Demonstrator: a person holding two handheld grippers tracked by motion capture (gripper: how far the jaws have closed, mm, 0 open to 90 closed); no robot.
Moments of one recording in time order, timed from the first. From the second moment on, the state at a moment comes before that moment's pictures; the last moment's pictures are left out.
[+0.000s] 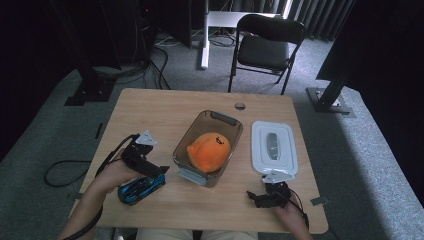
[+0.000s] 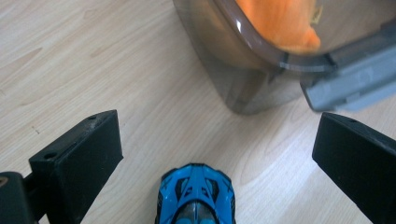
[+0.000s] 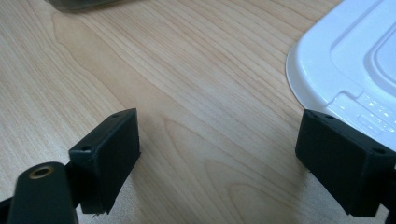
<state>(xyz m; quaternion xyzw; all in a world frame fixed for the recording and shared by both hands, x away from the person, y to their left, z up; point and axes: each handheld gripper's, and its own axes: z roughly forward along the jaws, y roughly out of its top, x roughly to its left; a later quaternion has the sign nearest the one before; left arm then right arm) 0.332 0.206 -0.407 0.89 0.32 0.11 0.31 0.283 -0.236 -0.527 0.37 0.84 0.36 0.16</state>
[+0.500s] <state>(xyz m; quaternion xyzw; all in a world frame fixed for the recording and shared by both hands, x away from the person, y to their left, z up) 0.311 0.228 -0.445 0.90 0.33 0.10 0.27 0.283 -0.236 -0.527 0.37 0.84 0.36 0.16</state>
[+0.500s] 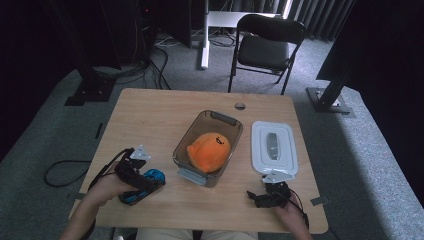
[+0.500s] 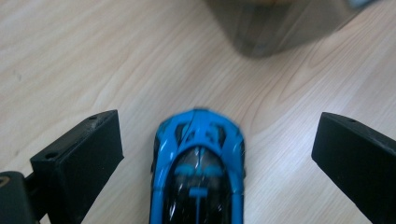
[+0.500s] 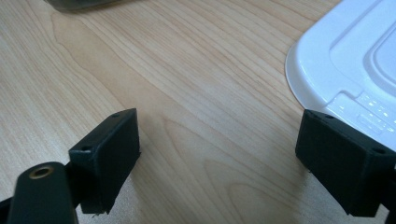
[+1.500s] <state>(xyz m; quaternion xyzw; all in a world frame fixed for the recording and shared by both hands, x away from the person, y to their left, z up) 0.304 0.254 -0.502 0.91 0.34 0.09 0.21 0.283 -0.236 -0.527 0.37 0.84 0.36 0.16</state>
